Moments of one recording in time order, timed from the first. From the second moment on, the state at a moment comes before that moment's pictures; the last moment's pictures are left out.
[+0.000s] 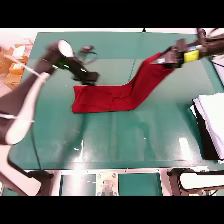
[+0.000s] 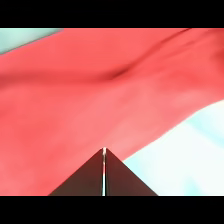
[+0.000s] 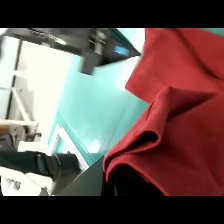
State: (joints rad) left arm -0.26 -1.73 1.82 1.26 -1.42 -1.49; right arm -0.03 -1.52 1.71 -0.52 1.59 1.38
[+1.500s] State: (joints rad) left arm 0.00 -1.34 1.83 1.51 -1.61 -1.44; right arm 0.11 -1.89 1.49 -0.73 1.17 1.39
